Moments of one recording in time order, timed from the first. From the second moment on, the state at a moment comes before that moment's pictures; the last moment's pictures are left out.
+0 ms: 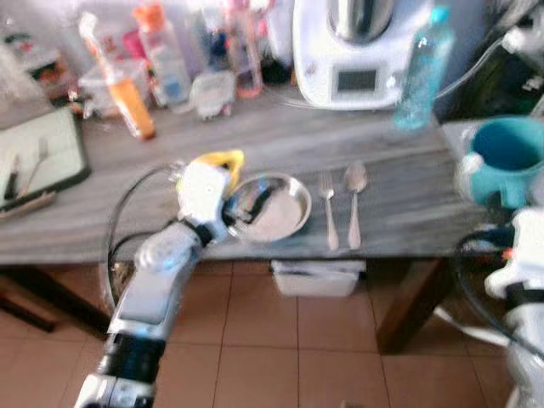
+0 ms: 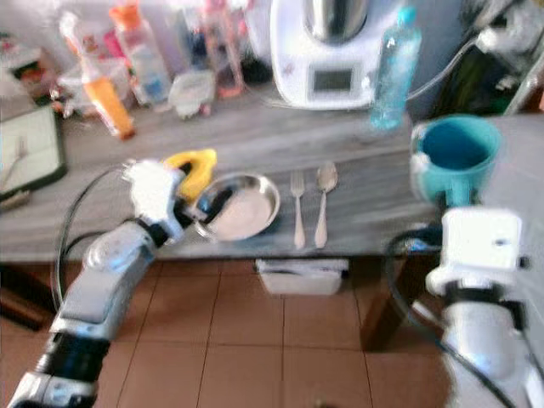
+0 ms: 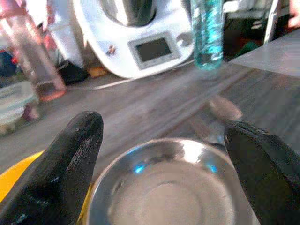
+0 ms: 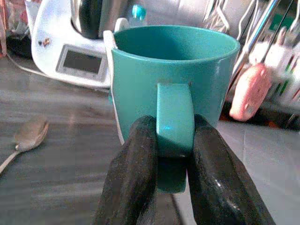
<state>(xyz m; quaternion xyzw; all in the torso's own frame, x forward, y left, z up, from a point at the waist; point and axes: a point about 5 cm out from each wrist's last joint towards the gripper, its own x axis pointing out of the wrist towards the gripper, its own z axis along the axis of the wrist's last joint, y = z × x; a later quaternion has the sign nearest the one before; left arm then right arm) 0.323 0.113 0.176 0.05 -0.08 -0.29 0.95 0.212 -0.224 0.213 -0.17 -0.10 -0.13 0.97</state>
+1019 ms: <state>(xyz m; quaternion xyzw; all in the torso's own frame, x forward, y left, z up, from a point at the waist) 0.323 0.115 0.190 0.03 -0.07 -0.38 0.92 0.241 -0.232 0.227 -0.17 -0.09 -0.04 0.98</state>
